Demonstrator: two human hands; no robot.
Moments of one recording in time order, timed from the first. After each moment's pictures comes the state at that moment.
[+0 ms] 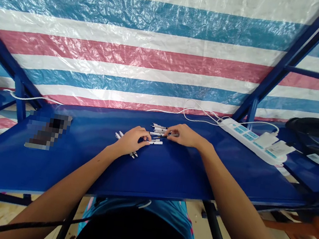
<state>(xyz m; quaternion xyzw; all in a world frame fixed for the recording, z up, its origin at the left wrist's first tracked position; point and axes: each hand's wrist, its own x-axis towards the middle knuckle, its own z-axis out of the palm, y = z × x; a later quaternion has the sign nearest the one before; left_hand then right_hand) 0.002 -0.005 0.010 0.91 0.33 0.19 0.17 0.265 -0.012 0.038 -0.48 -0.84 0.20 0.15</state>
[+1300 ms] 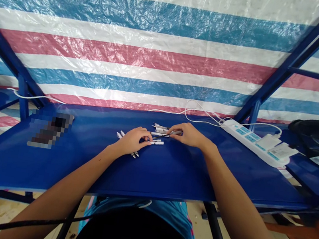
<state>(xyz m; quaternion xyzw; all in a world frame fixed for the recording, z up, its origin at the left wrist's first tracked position) 0.002 -0.008 0.014 0.90 0.33 0.19 0.21 0.268 -0.015 0.042 -0.49 -0.82 0.21 0.19</state>
